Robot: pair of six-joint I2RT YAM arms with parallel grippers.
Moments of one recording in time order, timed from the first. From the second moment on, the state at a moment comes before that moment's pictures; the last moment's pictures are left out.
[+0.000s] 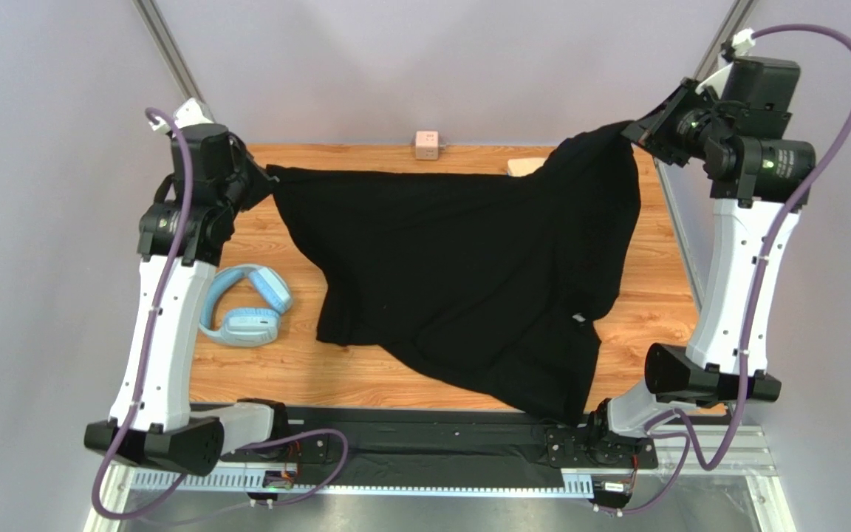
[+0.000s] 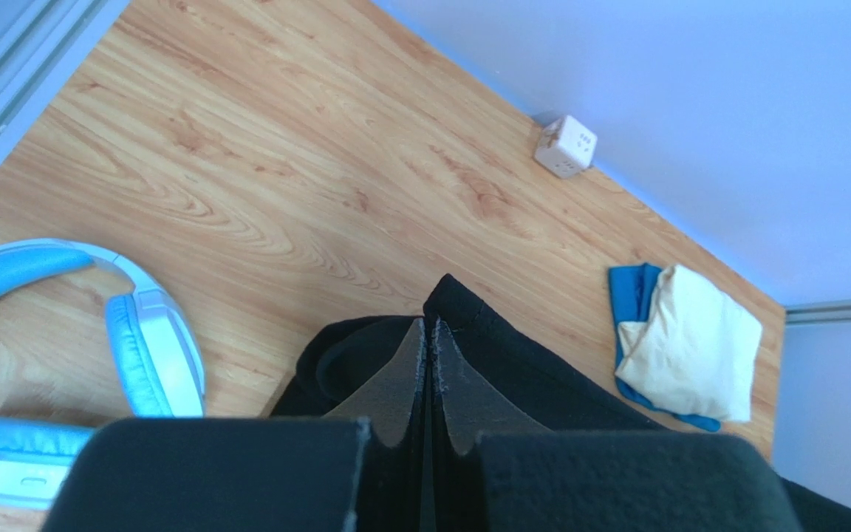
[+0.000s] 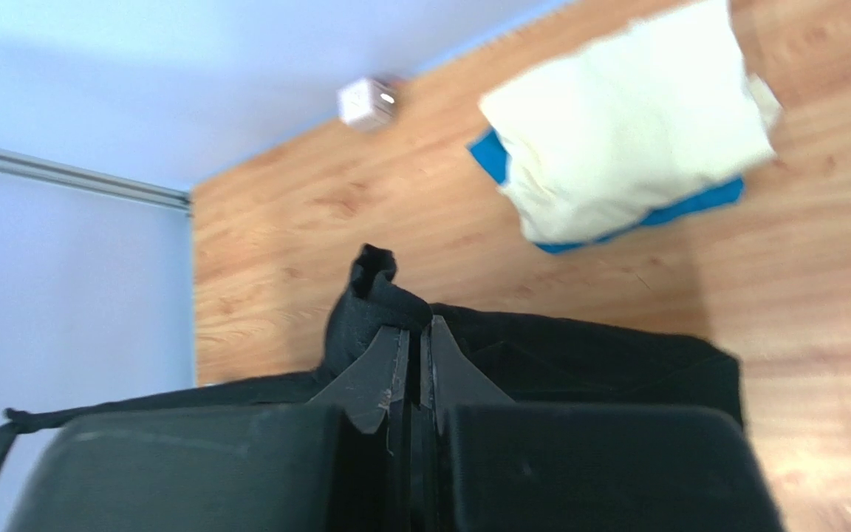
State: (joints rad) left arm -0.12 1.23 1.63 -0.84 -0.21 -0.65; right arm -0.14 1.56 2.26 -1.18 -0.29 0.50
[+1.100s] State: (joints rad) left arm -0.12 0.78 1.88 -1.12 -0.25 -0.59; right arm -0.14 1.05 2.44 -1.00 -0.26 0.52
